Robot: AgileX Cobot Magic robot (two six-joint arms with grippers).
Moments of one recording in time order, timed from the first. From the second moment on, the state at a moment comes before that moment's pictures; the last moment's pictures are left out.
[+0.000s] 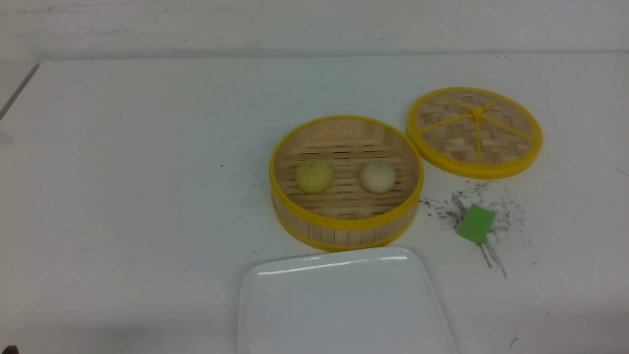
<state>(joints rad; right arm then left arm) 0.12 -0.01 0.02 -0.07 0.40 0.16 0.01 -0.01 0.03 0.31 0.38 -0.22</state>
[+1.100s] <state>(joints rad) 0.12 -0.01 -0.02 0.61 0.09 0.53 0.01 -0.01 -0.20 -0.48 0.33 -0.73</state>
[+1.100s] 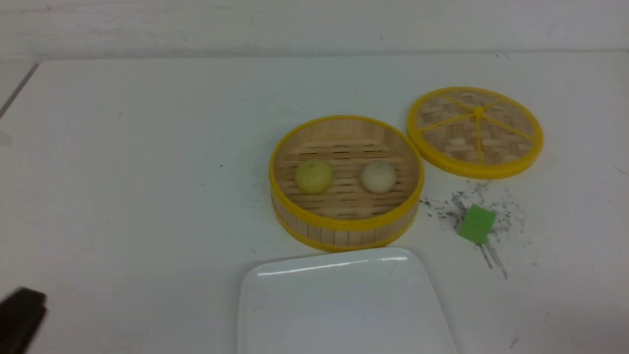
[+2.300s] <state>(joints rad) 0.43 1.72 -1.39 0.40 0.96 -0.18 0.01 1.01 -0.72 -0.45 1.05 0.06</state>
